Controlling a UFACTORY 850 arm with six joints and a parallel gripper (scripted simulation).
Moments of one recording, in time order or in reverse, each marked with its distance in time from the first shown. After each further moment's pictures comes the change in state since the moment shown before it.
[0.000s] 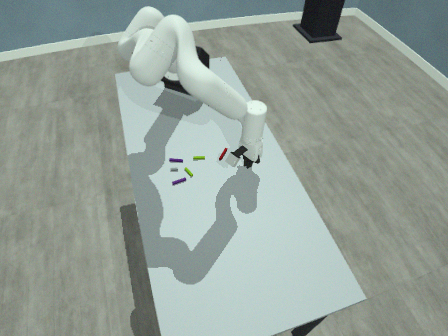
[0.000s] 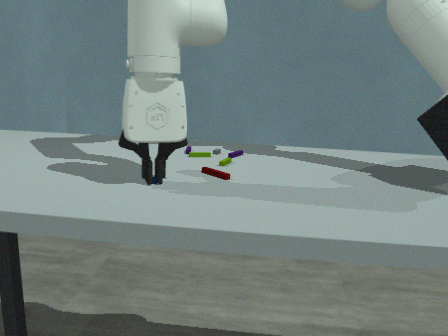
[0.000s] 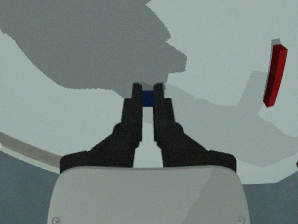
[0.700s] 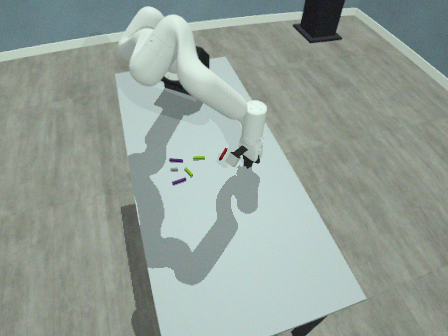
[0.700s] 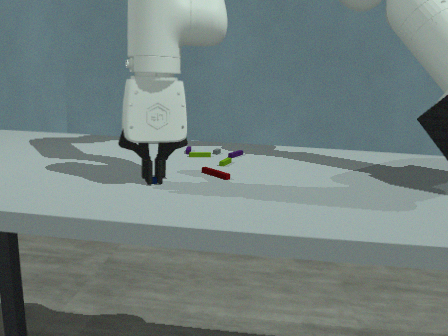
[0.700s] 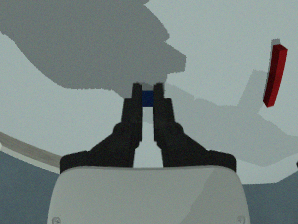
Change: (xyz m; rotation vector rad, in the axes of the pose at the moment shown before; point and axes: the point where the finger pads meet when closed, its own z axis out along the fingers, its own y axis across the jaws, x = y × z) arm 0.000 0.000 0.000 0.000 0.000 0.000
